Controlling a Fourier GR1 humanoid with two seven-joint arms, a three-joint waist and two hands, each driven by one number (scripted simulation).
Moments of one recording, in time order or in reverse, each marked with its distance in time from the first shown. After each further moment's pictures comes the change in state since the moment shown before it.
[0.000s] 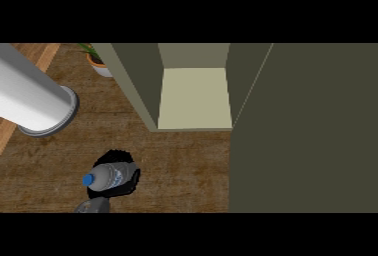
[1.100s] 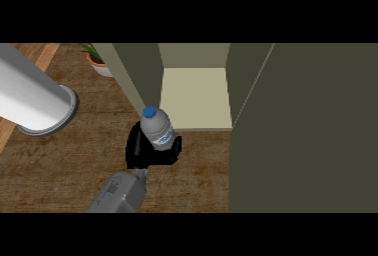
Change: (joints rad) left arm -0.059 -0.038 -0.517 -0.495 0.327 0.490 0.348; right arm -0.014 0.024 -0.005 0.006 -0.012 0.008 0.022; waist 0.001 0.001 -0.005
